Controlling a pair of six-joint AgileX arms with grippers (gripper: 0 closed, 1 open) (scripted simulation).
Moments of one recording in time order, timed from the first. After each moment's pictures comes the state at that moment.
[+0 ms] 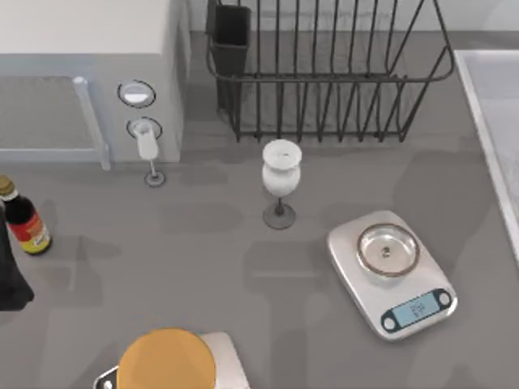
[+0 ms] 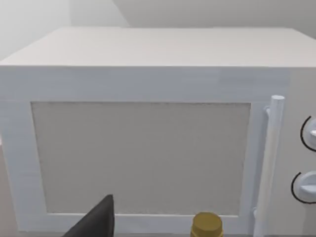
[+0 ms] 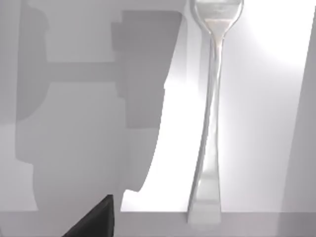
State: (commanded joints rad) left arm 0.00 0.00 0.00 0.00 0.00 0.00; right arm -0.34 2.38 2.04 -1.23 0.00 -0.31
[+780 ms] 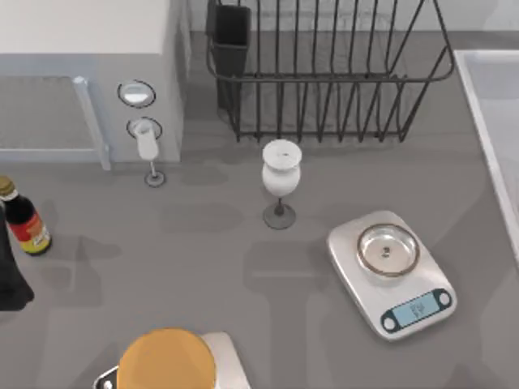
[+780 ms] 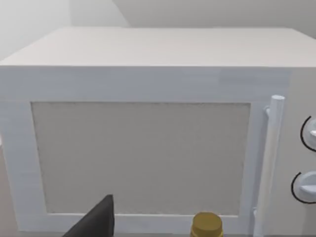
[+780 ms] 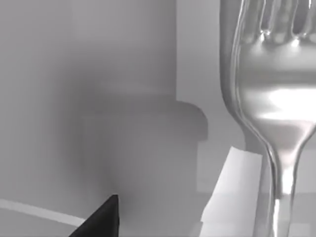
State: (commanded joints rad) left arm 0.00 0.00 0.00 0.00 0.00 0.00; right arm -0.34 2.58 1.82 -0.81 0.01 -0.31
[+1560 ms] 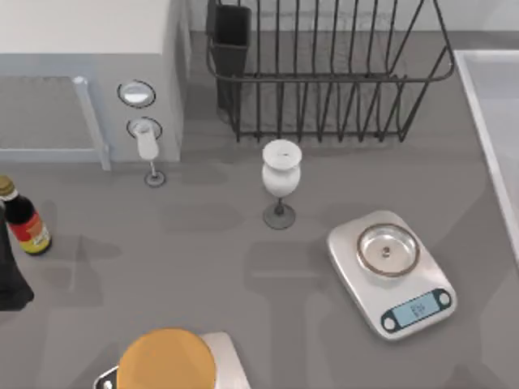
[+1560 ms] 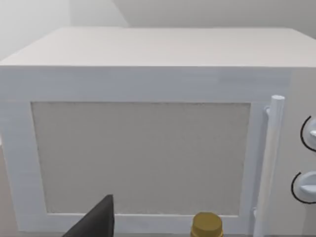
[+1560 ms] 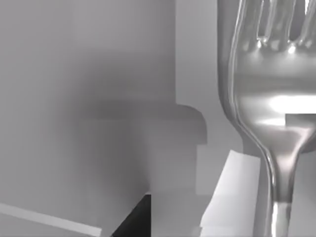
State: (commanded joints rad) left arm 0.00 0.00 0.00 0.00 0.00 0.00; right arm -0.34 2.59 1.82 -0.80 0.01 -0.31
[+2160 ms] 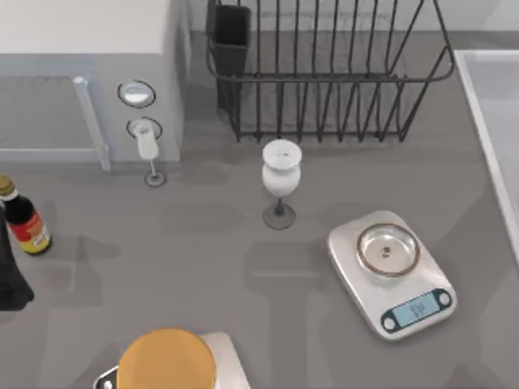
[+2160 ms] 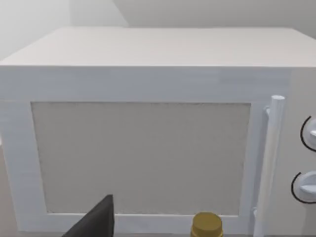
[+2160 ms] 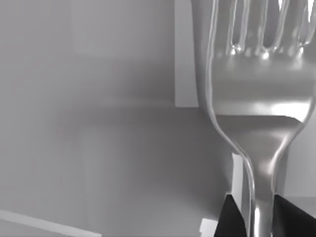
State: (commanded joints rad) left arm 0.00 0.00 0.00 0.00 0.00 0.00; right arm -0.34 2.59 1.82 -0.80 0.01 -0.31
